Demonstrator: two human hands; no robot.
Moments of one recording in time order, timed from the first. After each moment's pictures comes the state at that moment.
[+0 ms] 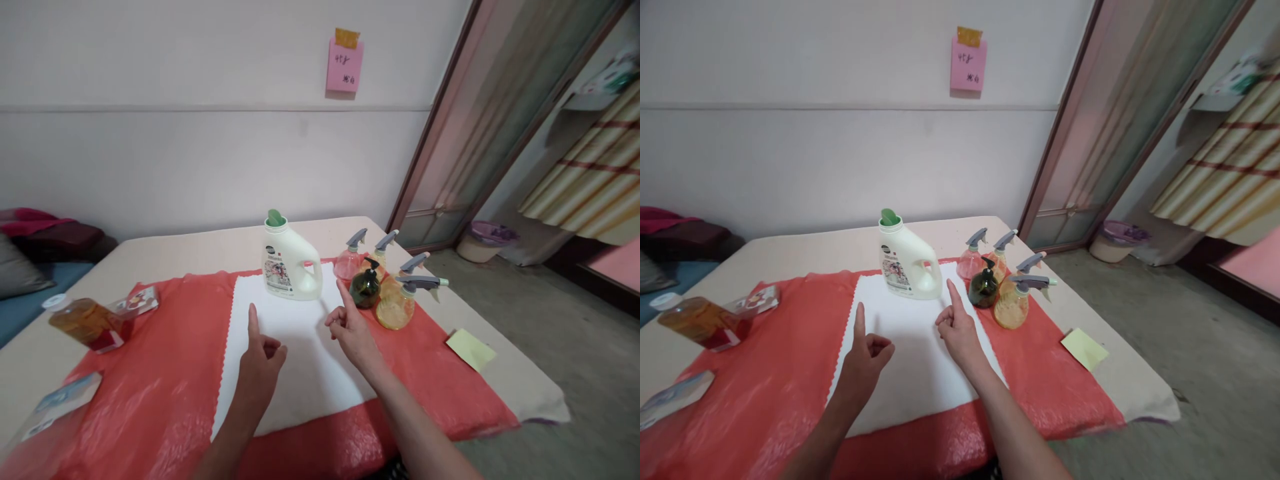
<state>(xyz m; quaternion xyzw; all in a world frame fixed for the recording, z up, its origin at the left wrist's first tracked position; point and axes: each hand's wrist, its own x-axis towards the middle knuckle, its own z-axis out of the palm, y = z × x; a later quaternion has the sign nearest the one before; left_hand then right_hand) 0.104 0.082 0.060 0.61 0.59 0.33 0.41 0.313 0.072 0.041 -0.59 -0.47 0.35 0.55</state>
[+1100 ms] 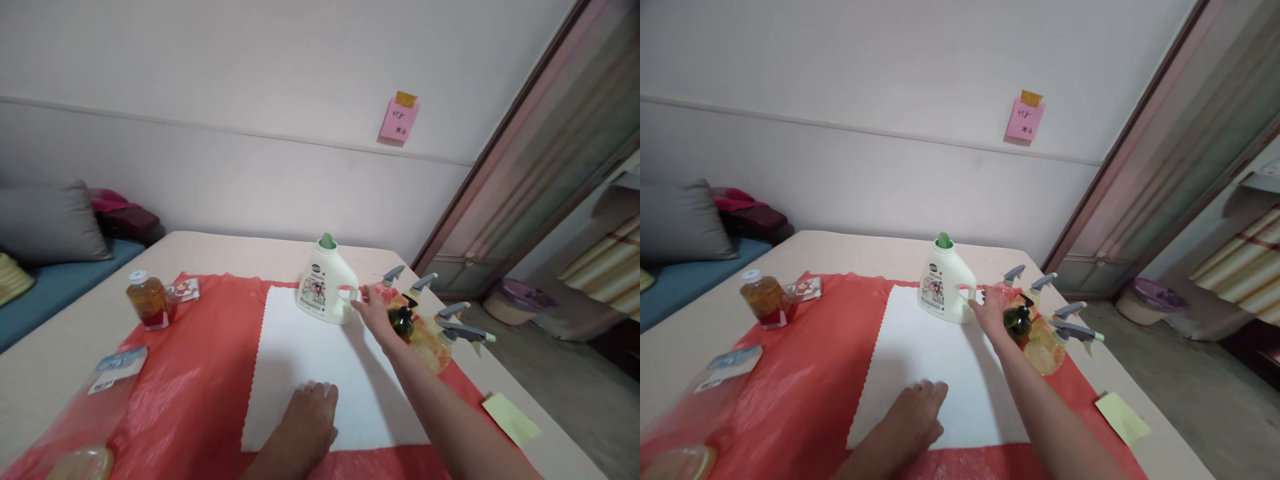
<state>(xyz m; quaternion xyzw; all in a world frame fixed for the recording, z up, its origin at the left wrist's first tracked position) 0.100 0.057 0.039 0.89 0.39 -0.03 0.22 0.342 0.193 0.046 -0.72 -0.49 0.18 0.47</state>
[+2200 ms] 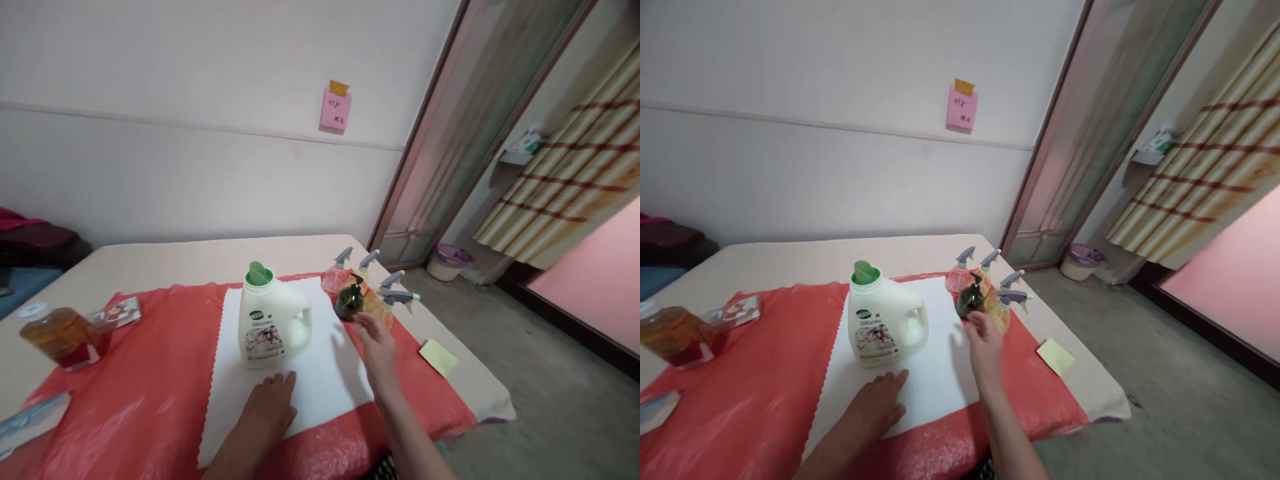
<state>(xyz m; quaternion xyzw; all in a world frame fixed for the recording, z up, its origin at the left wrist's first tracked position) 0.111 0.069 0.044 0.86 0.42 -0.14 0.23 0.350 0.047 0.039 -0.68 -0.32 0.18 0.64</state>
